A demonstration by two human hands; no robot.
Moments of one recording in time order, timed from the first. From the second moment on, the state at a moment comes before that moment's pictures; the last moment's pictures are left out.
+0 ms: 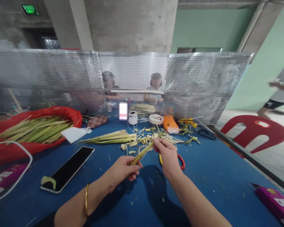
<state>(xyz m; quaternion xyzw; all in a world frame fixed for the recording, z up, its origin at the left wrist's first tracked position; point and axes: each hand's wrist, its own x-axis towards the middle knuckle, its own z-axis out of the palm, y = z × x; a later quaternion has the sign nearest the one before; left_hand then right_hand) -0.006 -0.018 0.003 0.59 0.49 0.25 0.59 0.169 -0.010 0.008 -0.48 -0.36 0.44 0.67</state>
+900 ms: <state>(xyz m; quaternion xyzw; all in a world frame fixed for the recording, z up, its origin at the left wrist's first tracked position) -0.006 -0.015 0.009 0.49 0.47 0.38 0.63 0.187 -0.003 0.007 -0.63 -0.59 0.03 0.50</state>
